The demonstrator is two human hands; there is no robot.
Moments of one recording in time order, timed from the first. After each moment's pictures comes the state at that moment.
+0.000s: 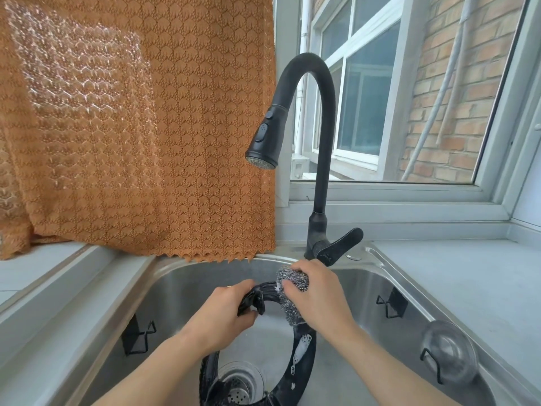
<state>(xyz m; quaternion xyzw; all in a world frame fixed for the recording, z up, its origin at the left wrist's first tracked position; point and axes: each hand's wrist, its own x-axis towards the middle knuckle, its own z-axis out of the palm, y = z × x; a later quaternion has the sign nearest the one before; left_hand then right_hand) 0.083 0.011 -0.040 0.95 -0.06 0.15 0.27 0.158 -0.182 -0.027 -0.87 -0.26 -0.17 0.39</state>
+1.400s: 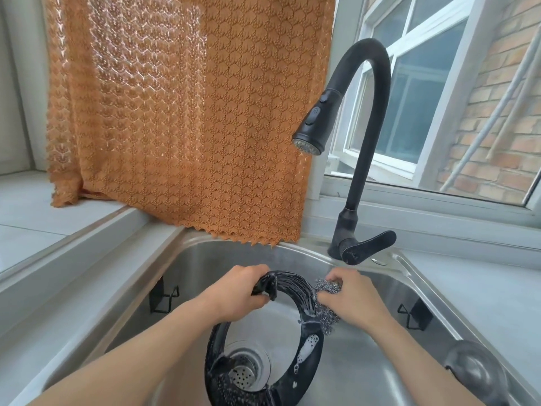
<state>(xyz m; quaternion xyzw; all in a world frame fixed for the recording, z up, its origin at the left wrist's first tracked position) 0.079 0.020 -0.036 0.96 -0.02 0.10 0.25 0.178 -0.206 -0.025 -0.94 -0.21 -0.04 0.27</state>
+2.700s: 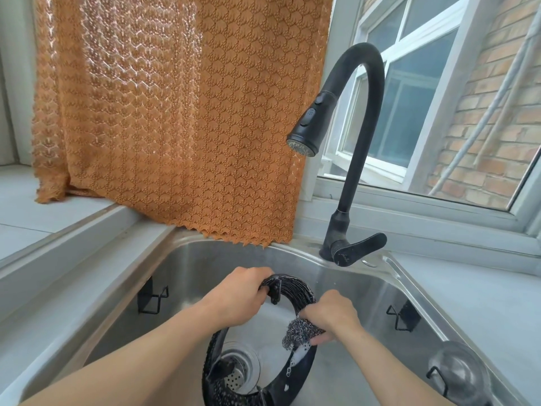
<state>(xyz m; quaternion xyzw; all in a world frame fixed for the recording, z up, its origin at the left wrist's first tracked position) 0.081 0.000 -0.034 0.95 -0.01 0.11 0.27 0.171 -0.176 -0.040 -0.94 -0.02 0.15 0.29</state>
